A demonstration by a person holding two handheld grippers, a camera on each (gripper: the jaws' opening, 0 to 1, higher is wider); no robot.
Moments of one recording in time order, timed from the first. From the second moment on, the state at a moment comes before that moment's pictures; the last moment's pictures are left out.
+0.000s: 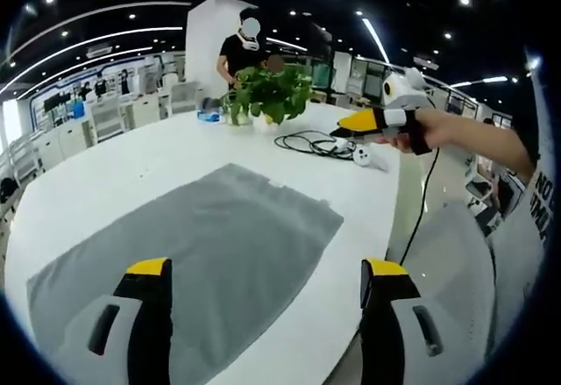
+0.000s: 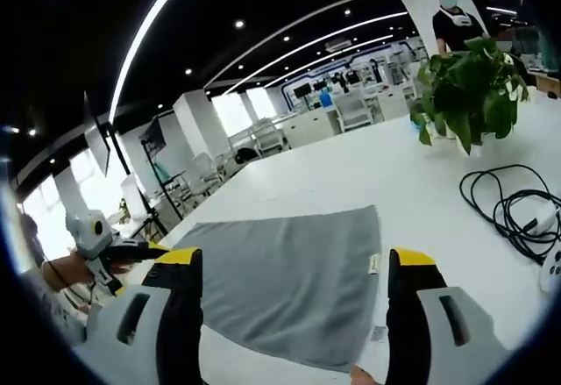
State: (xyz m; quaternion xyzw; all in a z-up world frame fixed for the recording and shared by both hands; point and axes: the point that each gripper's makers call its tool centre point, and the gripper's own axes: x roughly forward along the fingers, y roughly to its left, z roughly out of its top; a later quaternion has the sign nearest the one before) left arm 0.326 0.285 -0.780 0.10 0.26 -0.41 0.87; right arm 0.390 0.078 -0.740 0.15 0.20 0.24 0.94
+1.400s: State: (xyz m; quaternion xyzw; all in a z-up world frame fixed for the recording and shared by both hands) left arm 0.334 0.122 -0.849 0.22 0.25 -0.55 0.77; right arm 0.518 0.073 -0.773 0.11 0.20 0.27 0.94
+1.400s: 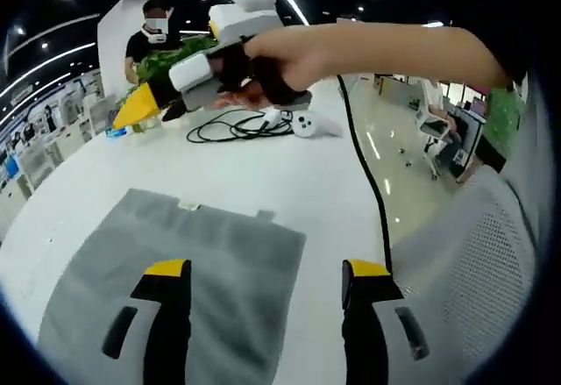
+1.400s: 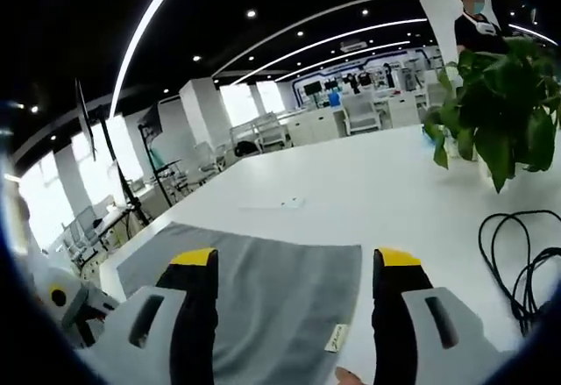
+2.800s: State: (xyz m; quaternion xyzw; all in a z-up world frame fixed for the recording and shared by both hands) left arm 0.325 0.065 -0.913 0.25 0.26 -0.61 0.70; right arm 0.578 0.086 -0.884 0.05 0.31 0.23 0.92
